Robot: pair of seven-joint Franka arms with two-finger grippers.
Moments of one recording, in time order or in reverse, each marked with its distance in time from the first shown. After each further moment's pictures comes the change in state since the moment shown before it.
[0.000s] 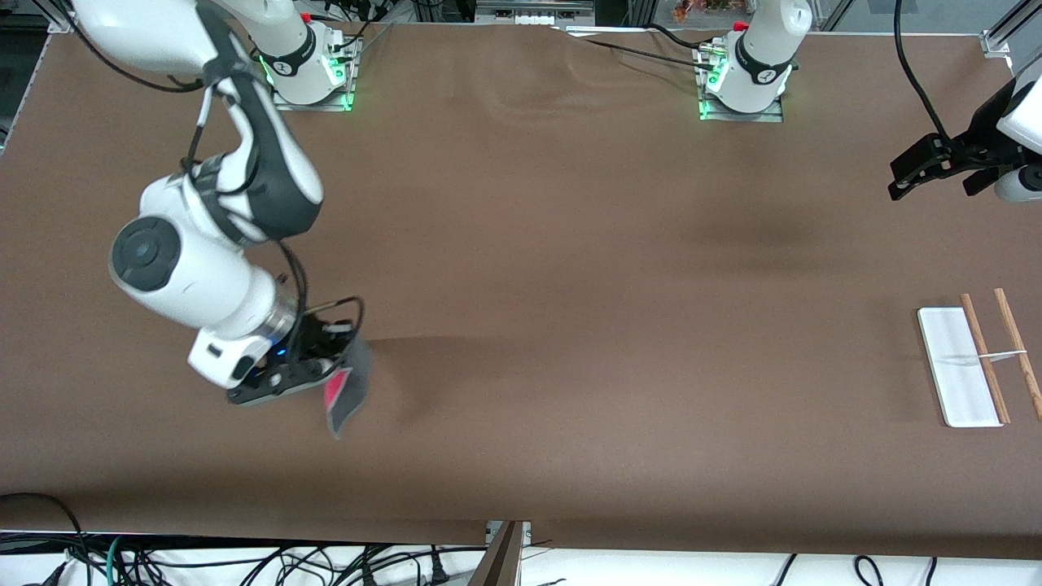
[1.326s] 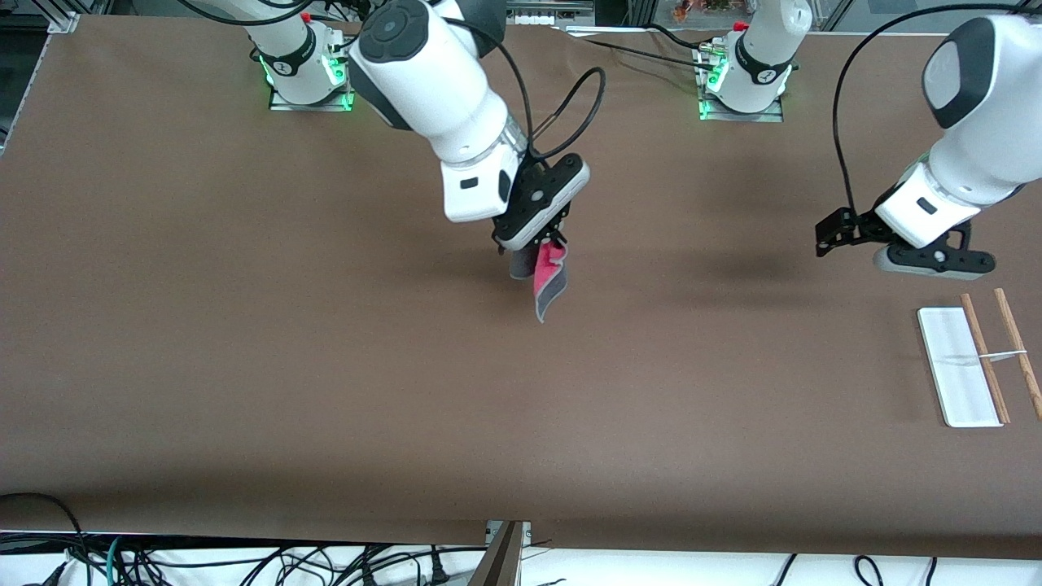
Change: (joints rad) left arm -0.002 0.052 -0.010 -0.372 -0.092 0.474 0.239; right arm 0.270 -0.051 0.174 0.000 0.000 0.209 -0.003
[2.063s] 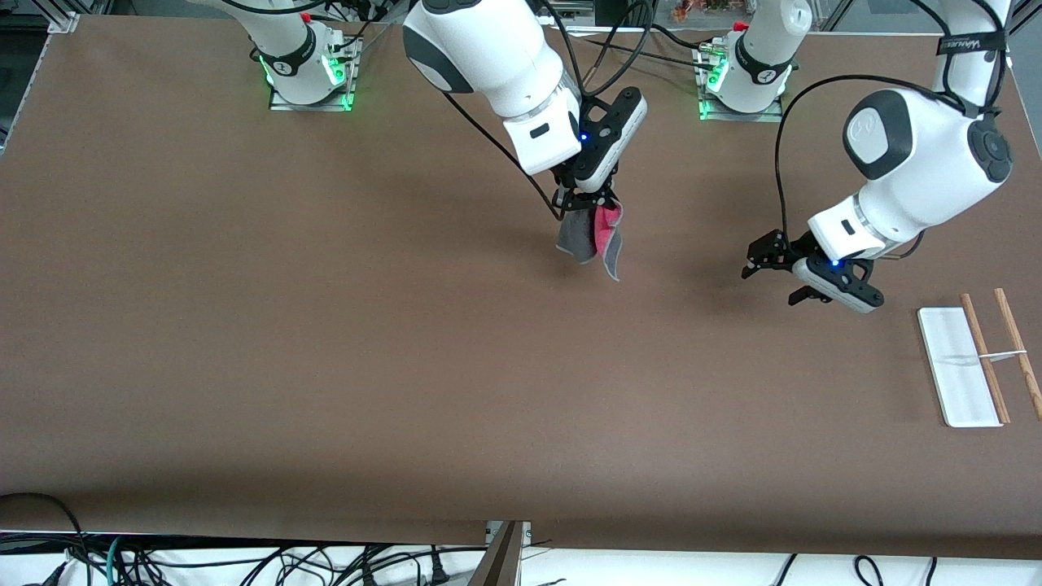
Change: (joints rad) left arm -0.002 0.105 -0.049 -0.145 -0.395 0.306 0.592; right arm 0.093 0.008 -0.002 0.000 -0.005 0.092 -0.188
